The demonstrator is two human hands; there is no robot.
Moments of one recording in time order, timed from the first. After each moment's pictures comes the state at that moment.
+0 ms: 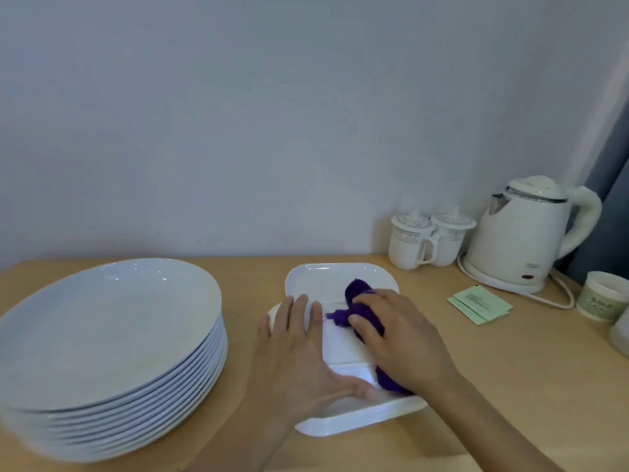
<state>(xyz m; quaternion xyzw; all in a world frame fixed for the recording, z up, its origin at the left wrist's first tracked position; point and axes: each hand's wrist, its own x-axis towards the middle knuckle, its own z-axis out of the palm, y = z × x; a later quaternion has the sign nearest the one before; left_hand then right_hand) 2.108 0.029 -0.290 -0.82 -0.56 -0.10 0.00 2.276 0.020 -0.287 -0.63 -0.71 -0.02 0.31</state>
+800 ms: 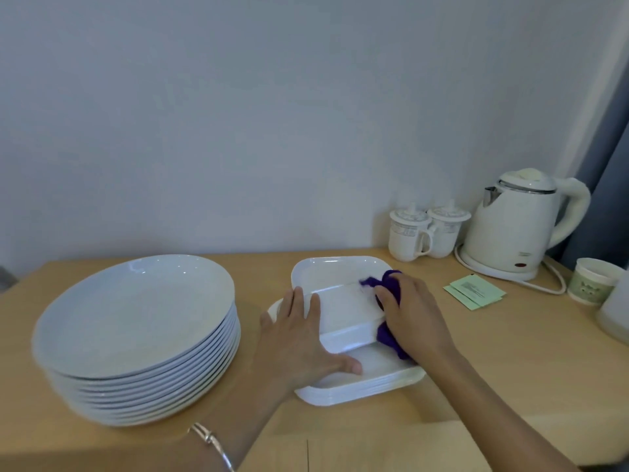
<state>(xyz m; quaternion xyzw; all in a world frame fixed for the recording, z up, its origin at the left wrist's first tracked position) 2.101 0.034 -0.291 -0.82 -0.57 -0.03 -0.02 2.285 0.018 -0.285 -0.71 -0.60 0.08 0.36</state>
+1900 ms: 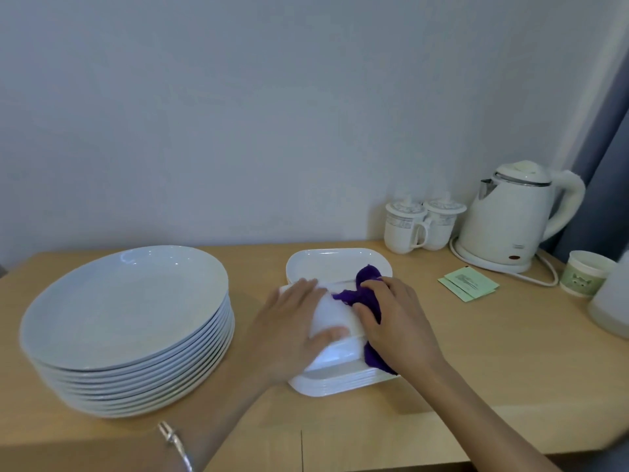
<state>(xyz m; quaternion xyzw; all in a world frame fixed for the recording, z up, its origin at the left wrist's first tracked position) 2.087 0.028 -0.276 -0.88 -0.47 -0.09 -0.02 2.268 -0.003 -0.290 -0.69 -0.66 0.01 0.31</state>
